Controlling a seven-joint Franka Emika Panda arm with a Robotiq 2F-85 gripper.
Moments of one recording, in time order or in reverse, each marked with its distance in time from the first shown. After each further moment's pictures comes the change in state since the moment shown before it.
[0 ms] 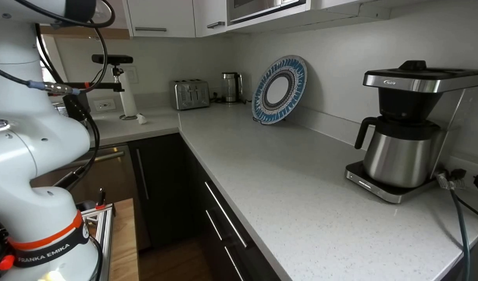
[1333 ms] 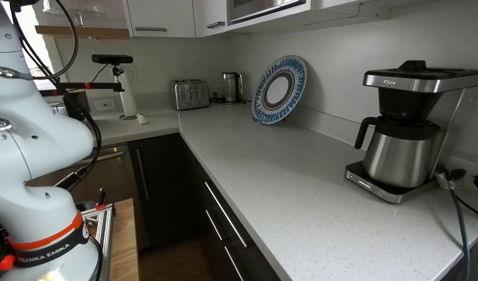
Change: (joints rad) arm -0.206 -0.166 -0.020 -0.062 0.069 -0.171 -0.109
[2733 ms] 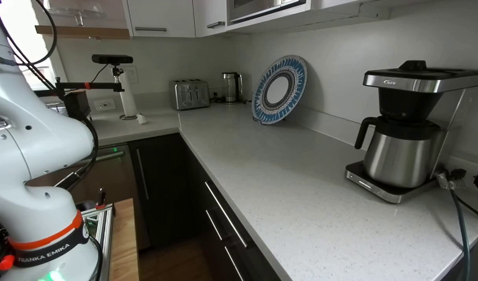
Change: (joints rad) arm 0.000 -0.350 0.037 -0.409 -0.251 0.179 -0.198
